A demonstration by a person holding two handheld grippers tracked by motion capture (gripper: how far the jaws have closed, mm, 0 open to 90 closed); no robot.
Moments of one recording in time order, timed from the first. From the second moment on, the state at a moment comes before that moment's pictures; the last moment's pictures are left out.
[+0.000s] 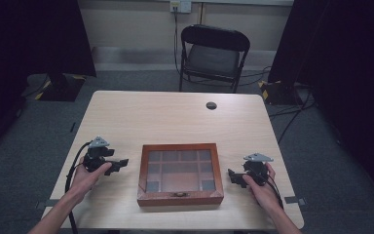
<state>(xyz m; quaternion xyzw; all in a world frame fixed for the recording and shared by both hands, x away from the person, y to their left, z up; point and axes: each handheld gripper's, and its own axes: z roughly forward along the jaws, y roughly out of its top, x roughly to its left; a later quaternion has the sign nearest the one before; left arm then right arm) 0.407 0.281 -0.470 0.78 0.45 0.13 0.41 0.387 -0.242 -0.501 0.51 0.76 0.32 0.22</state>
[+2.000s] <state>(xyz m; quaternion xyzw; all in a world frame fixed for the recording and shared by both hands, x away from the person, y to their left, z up) 0.373 0.192 -0.413 0.83 0.29 0.01 0.47 0.388 -0.242 -0.501 0.51 0.77 0.32 0.22</state>
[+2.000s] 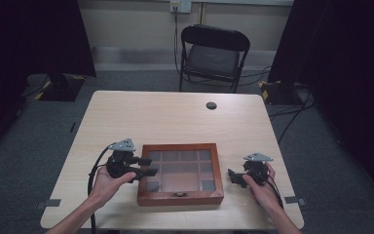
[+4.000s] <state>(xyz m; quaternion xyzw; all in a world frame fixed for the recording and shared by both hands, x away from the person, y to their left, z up) 0.338 0.104 -0.439 0.89 0.18 -0.04 0.43 0.388 -0.242 -0.501 0.51 0.77 0.32 0.22</state>
